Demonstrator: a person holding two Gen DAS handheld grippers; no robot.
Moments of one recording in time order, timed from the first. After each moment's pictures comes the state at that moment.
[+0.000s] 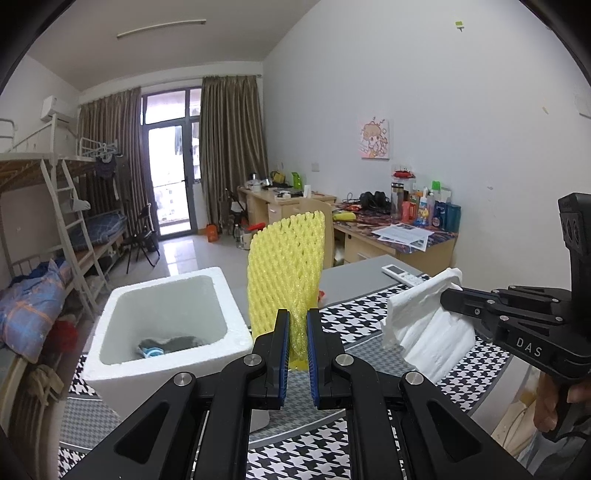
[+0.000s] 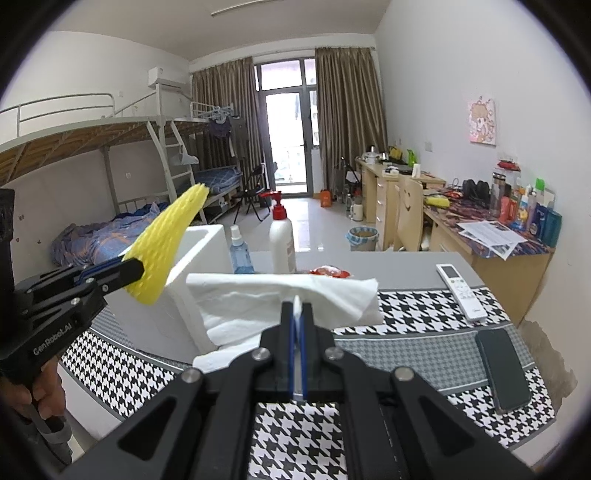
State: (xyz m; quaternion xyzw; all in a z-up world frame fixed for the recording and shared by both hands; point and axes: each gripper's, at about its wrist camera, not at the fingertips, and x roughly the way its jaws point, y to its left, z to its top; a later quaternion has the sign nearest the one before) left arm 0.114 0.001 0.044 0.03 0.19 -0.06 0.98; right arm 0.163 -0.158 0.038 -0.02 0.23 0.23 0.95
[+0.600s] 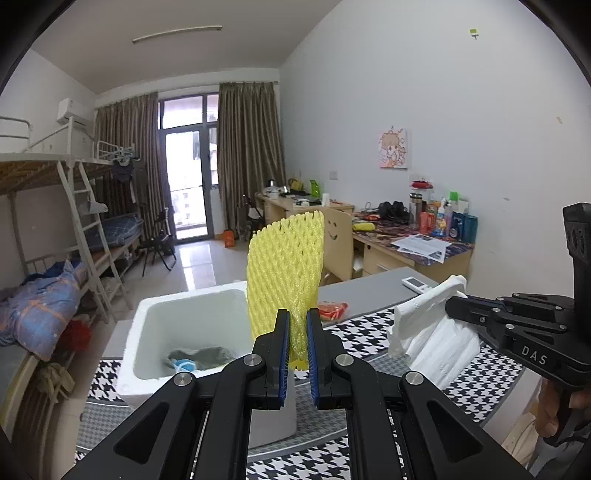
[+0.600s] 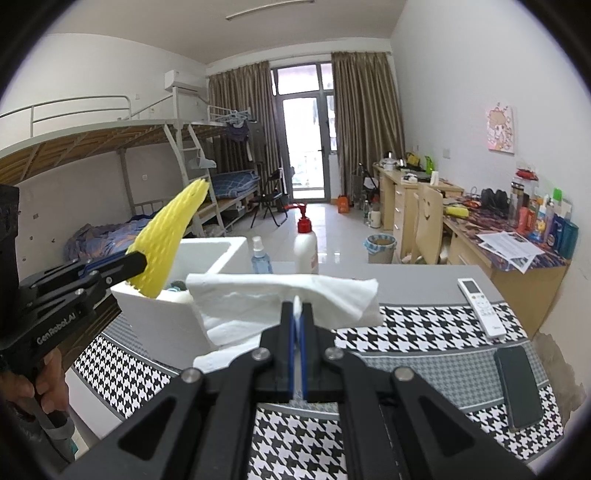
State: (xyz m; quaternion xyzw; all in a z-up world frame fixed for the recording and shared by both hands) left arm 0.117 0.018 0.059 0.02 0.18 -0.02 0.98; right arm 0.170 -0.138 0.051 -0.03 0.22 0.26 0.94
